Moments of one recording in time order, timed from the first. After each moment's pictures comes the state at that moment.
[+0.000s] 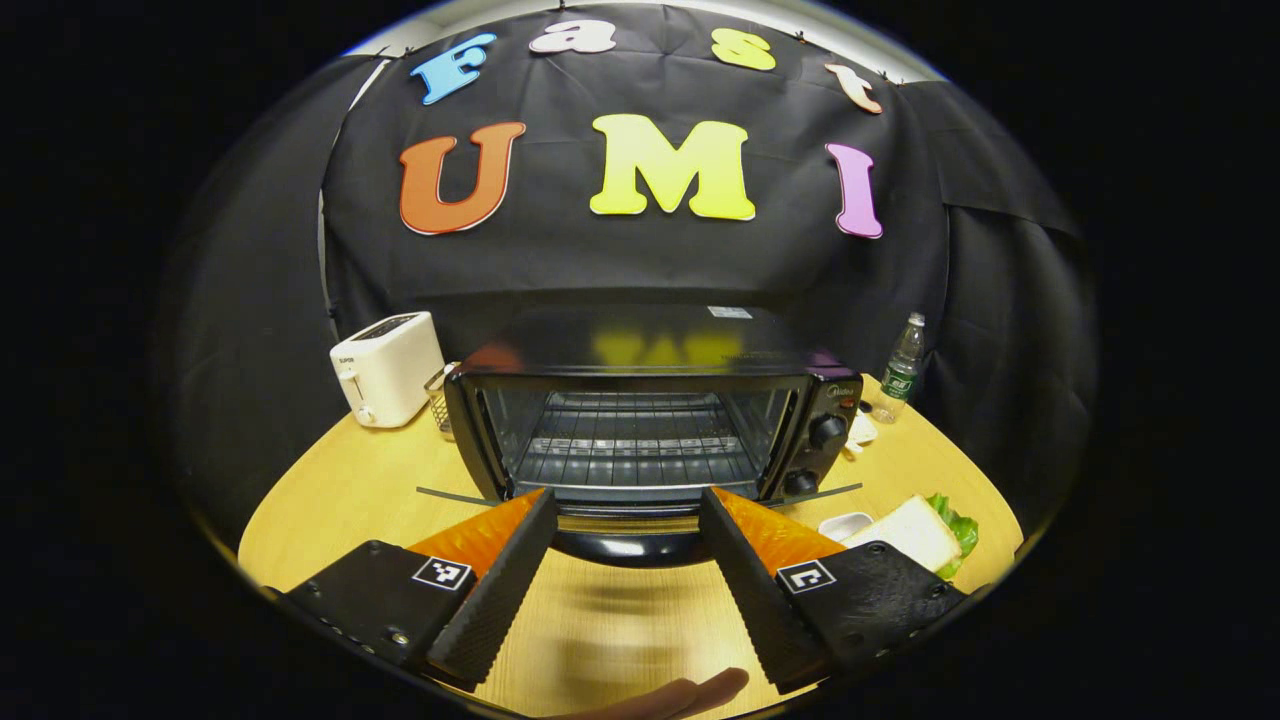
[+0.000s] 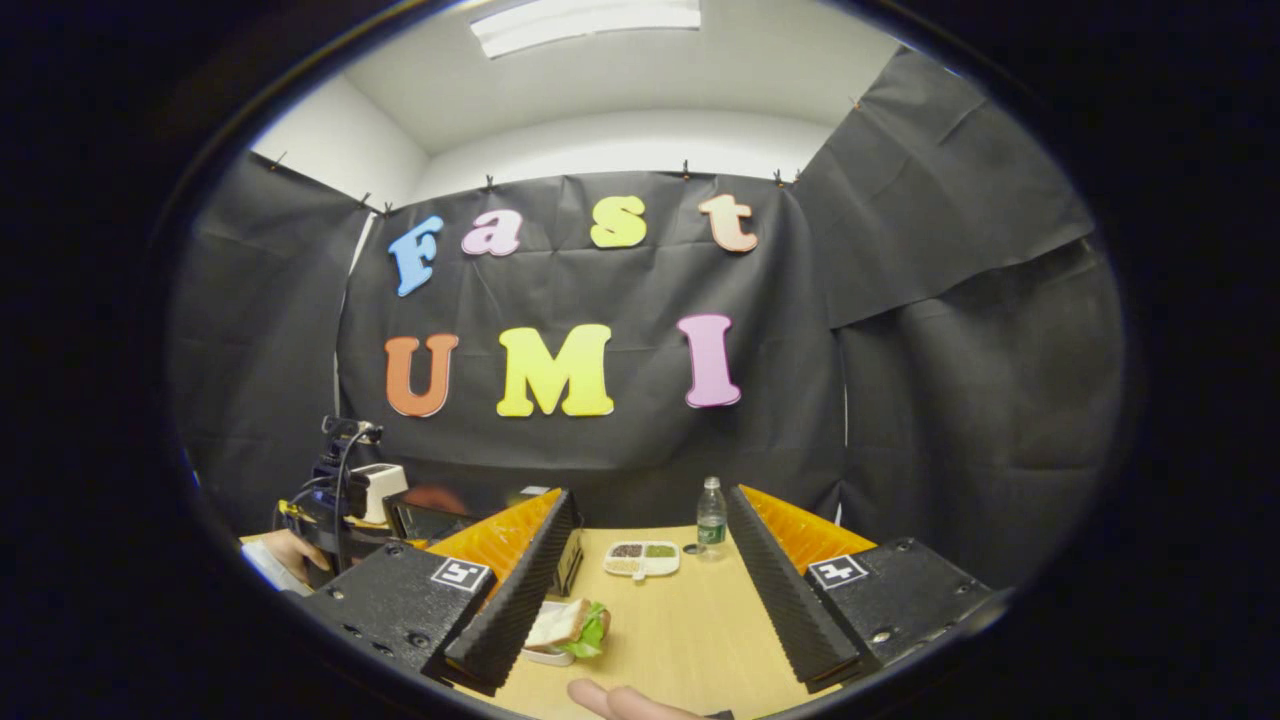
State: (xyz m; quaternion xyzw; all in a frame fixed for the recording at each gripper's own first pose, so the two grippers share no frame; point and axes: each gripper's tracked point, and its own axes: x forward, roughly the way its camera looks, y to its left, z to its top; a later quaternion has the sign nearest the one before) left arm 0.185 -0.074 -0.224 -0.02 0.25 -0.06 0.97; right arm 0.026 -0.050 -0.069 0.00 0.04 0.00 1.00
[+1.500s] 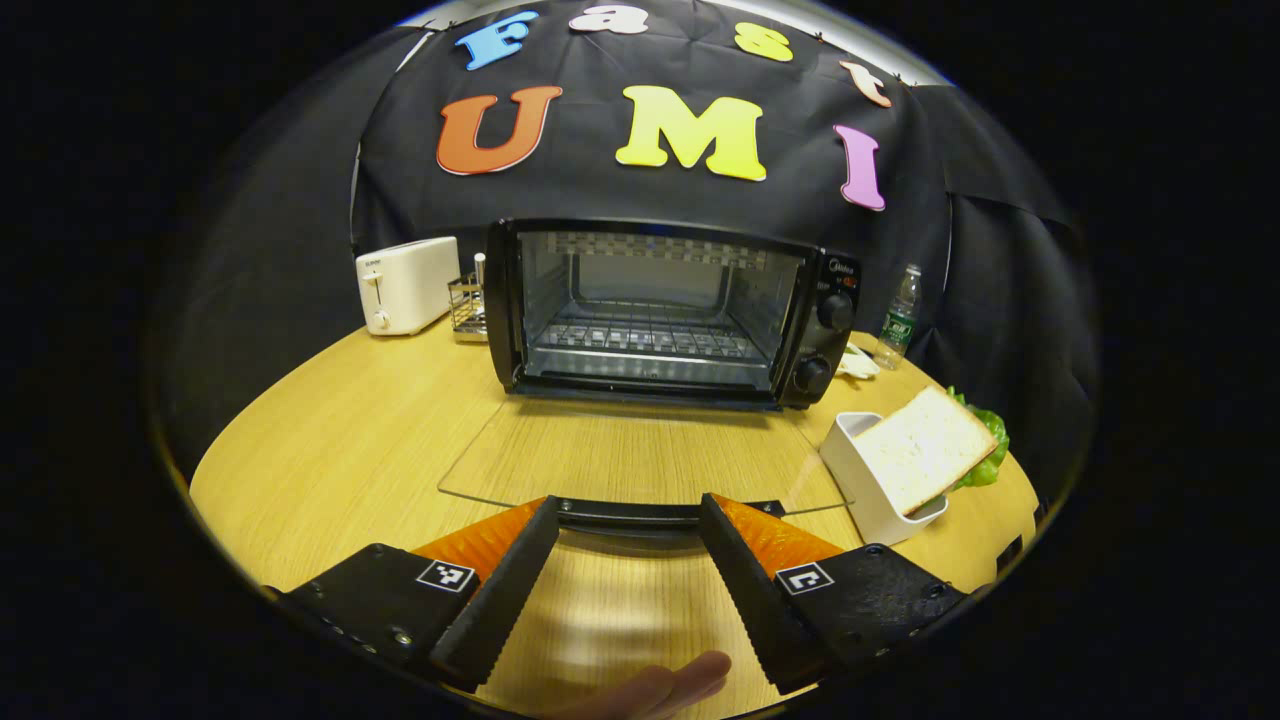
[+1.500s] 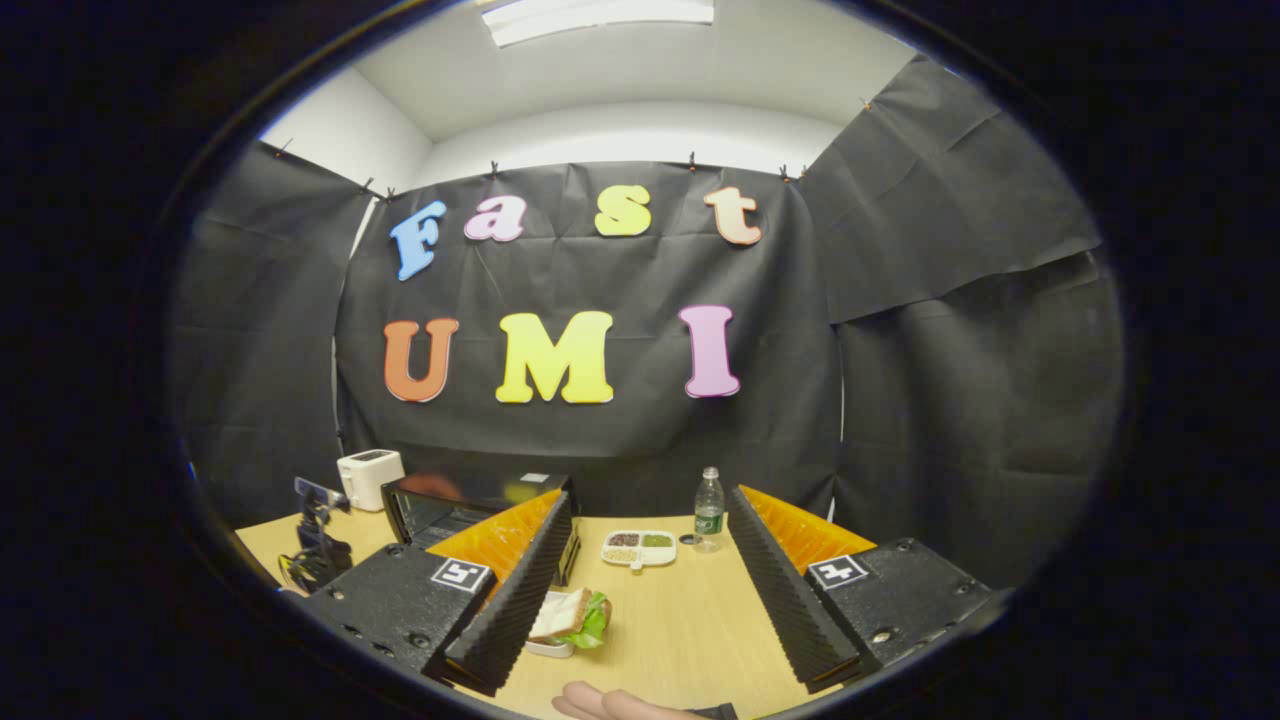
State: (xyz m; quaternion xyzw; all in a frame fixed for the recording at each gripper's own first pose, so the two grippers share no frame) left arm 0.112 -0.055 -0.293 -0.05 0.25 -0.05 0.96; right arm 0.031 -0.038 -0.084 -0.01 0.07 -0.01 1.00
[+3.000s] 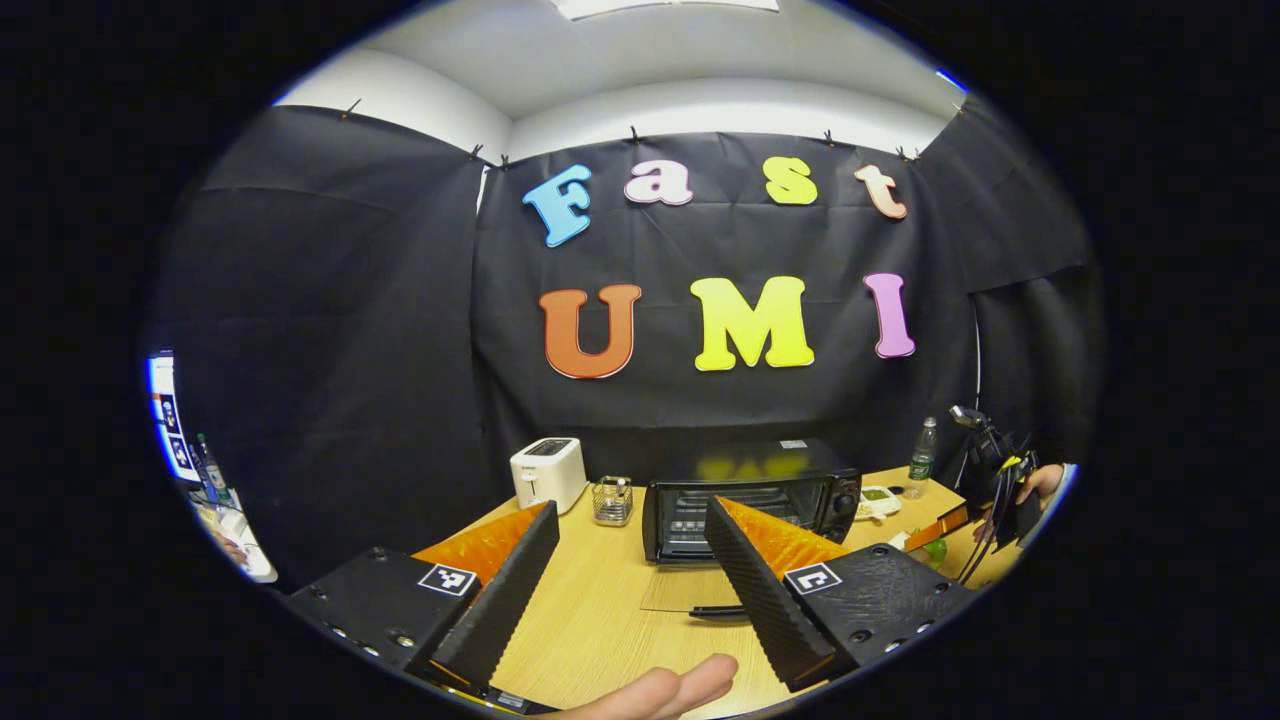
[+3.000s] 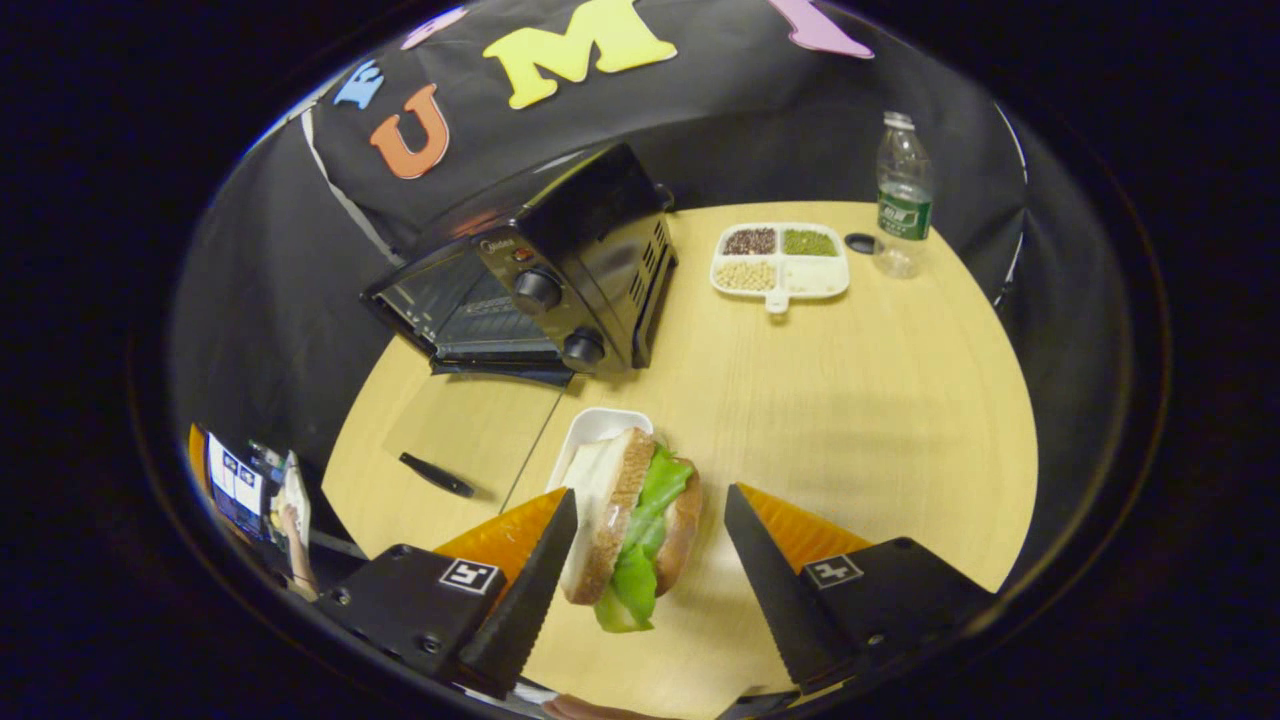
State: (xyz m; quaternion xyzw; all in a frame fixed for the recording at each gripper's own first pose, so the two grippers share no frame) left arm 0.029 0.036 -0.058 0.01 0.05 0.06 1.00; right arm 0.133 0.026 -0.347 0.11 0.56 0.19 0.80
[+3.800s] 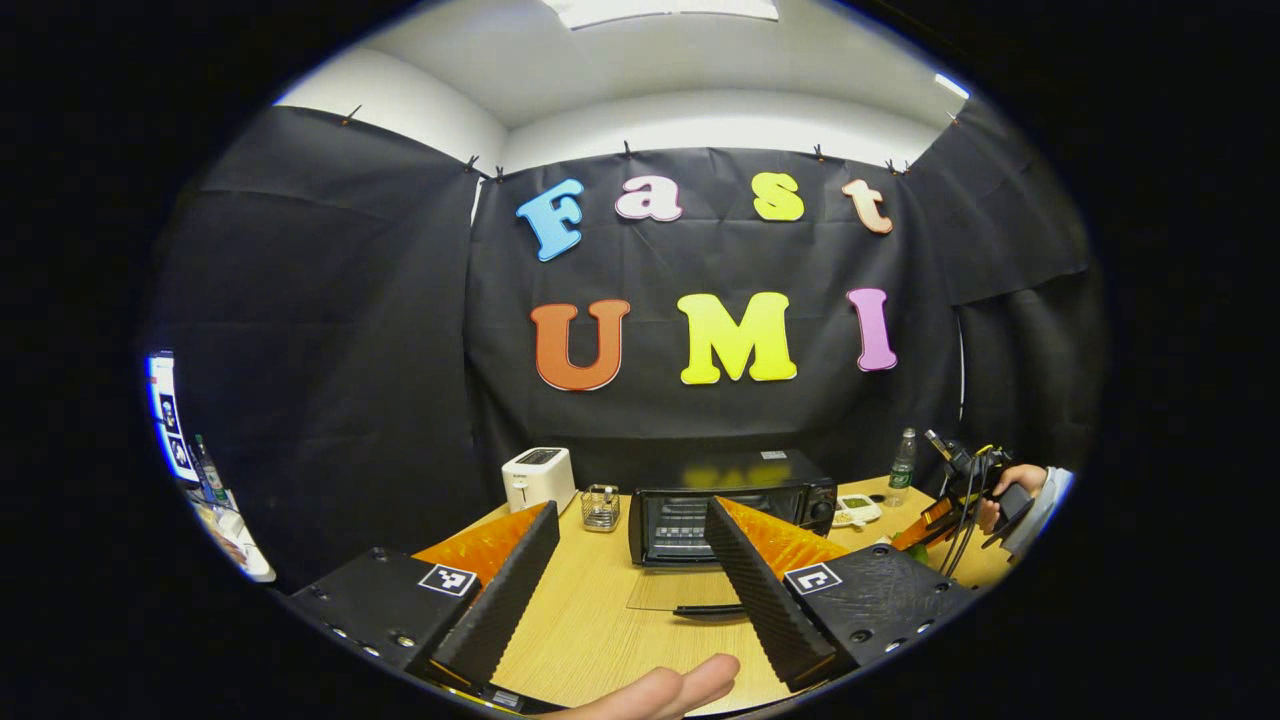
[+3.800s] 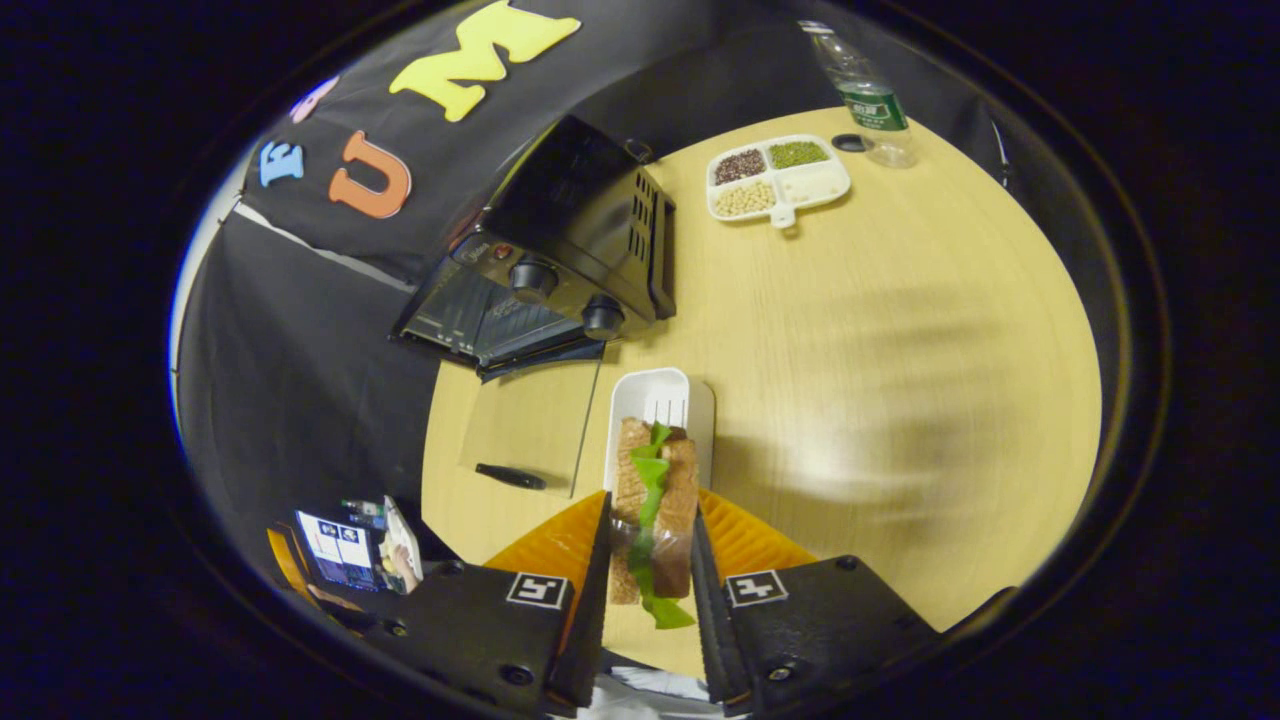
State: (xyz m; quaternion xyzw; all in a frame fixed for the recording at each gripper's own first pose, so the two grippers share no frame) left arm -0.009 0.026 -0.041 0.00 0.03 0.04 1.00; right arm 0.107 0.044 -0.329 0.24 0.61 0.18 0.74
